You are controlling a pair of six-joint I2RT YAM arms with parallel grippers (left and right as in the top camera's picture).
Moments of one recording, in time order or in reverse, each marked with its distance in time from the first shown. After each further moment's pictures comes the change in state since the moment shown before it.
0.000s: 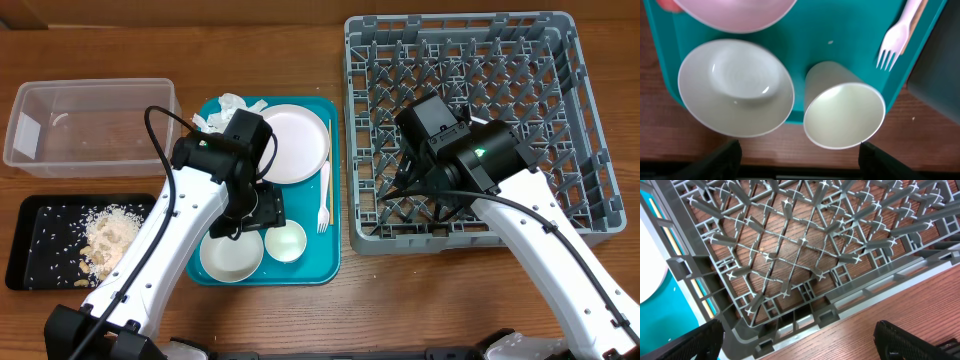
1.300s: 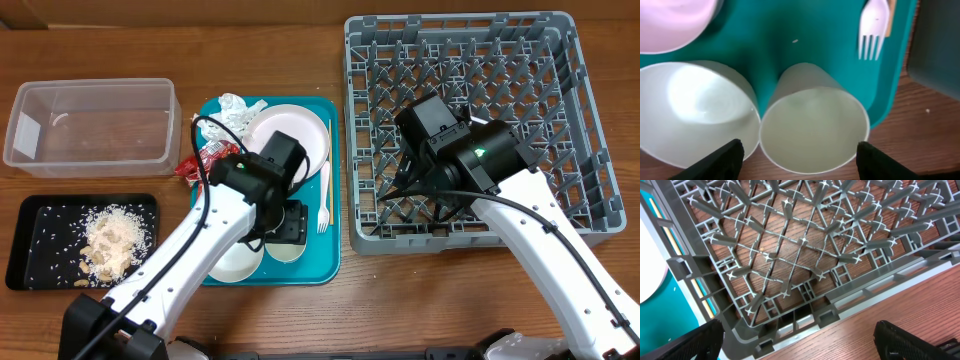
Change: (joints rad) left arm -0.151 0.000 -0.130 0.167 -0.021 0.056; right arm 0.000 0.000 0.000 0.000 0.000 0.000
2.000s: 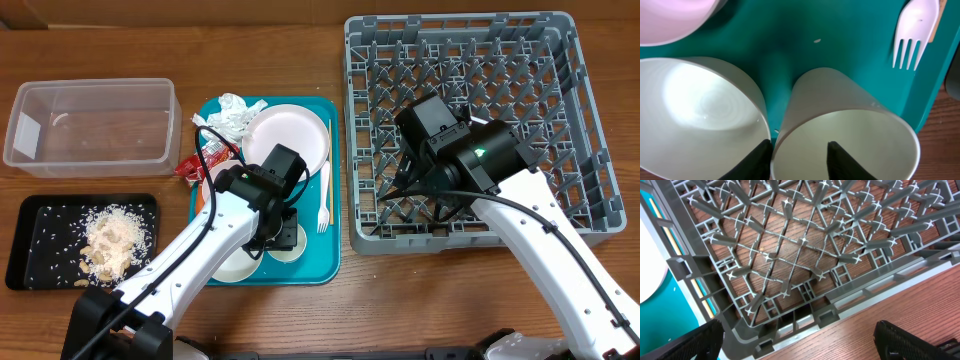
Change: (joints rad) left arm -0.003 0.006 -0.108 0.091 -0.052 -0.053; right arm 0.000 0.000 0.000 0.000 0.000 0.000
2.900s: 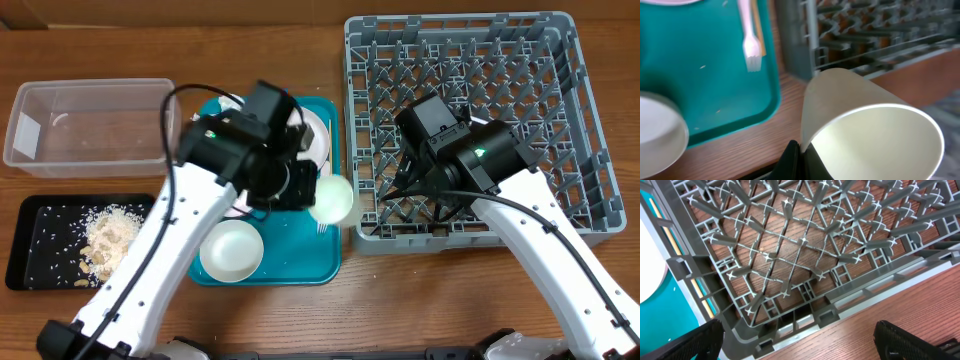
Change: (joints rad) left arm 0.068 0.005 0.483 -0.238 0.412 0.109; right arm 0.000 0.000 0.000 0.003 -0.001 0.000
